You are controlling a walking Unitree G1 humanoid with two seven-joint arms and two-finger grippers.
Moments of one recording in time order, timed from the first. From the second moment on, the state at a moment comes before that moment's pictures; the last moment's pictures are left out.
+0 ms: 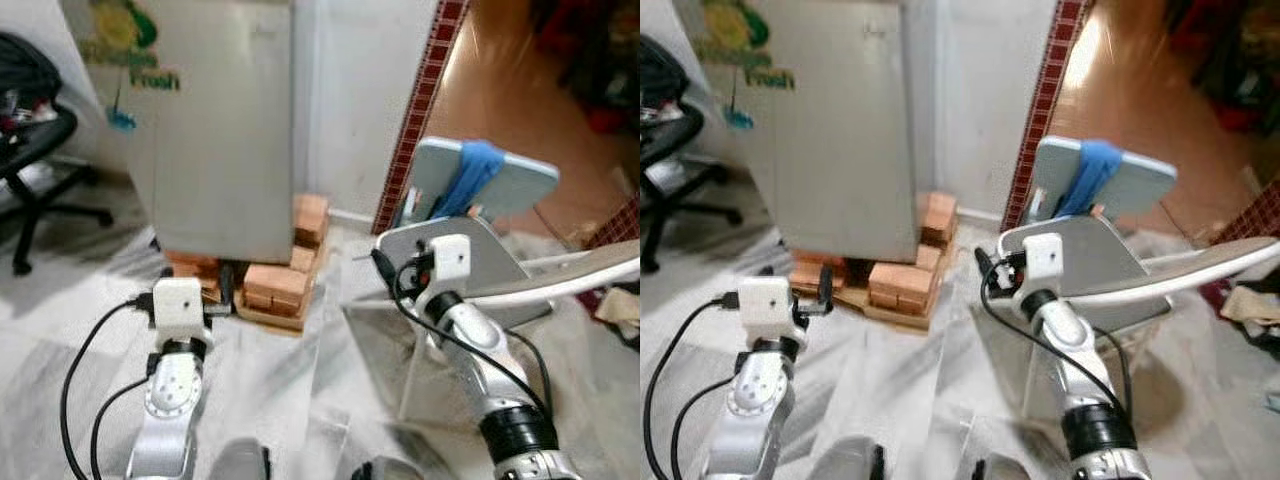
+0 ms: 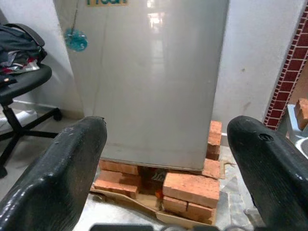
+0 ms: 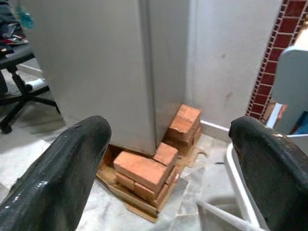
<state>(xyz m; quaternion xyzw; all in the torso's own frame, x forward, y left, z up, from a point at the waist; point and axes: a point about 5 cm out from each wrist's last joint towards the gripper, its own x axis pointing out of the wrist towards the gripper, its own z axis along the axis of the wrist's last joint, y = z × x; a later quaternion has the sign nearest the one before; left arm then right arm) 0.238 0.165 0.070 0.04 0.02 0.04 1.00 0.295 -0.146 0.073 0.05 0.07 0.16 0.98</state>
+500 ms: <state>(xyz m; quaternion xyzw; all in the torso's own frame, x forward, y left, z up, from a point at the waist) 0.234 0.171 0.075 0.02 0.01 0.05 1.00 0.293 -0.156 0.083 0.05 0.02 0.13 0.99</state>
